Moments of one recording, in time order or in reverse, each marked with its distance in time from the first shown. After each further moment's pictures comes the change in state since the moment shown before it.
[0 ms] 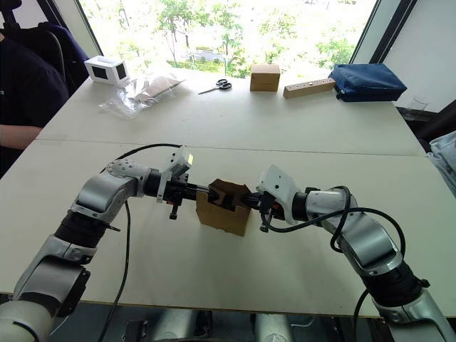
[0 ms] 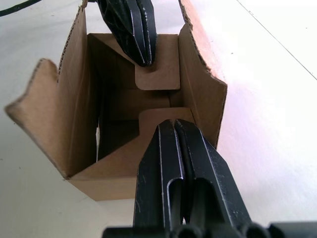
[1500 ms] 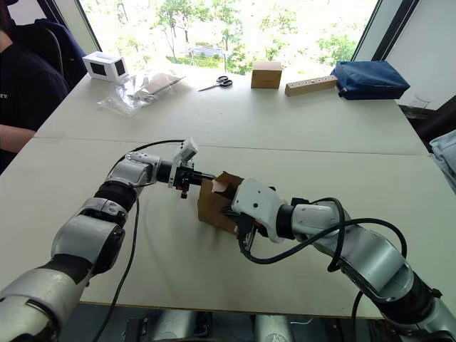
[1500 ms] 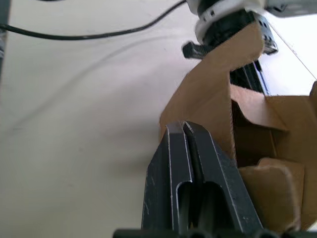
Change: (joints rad) left arm -0.297 -0.198 0.077 0.821 0.231 -0.336 -0.156; right arm -0.032 -0.063 0.091 -0.359 0.136 0.234 -0.244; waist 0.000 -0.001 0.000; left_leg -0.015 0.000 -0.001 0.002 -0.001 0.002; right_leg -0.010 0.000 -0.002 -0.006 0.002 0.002
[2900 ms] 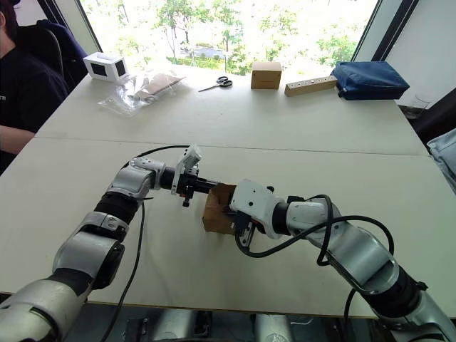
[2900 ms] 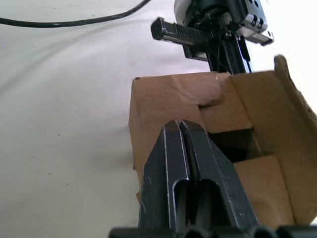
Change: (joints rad) left arm 0.098 -0.019 -0.001 -0.222 -0.025 0.110 -0.016; right arm -0.016 0.054 0.061 0.078 -0.130 0.001 0.056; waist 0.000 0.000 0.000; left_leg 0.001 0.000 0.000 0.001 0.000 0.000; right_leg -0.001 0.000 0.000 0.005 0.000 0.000
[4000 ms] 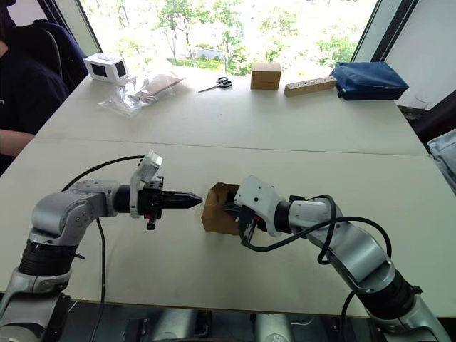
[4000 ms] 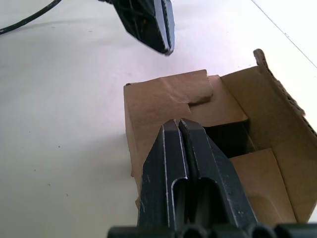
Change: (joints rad) left arm 0.425 0.269 0.149 -0.944 -0.433 0.567 0.304; right arm 0.039 0.047 -0.054 0.058 -0.004 -0.075 0.047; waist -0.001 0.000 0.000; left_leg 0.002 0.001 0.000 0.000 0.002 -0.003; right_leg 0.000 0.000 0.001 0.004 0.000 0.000
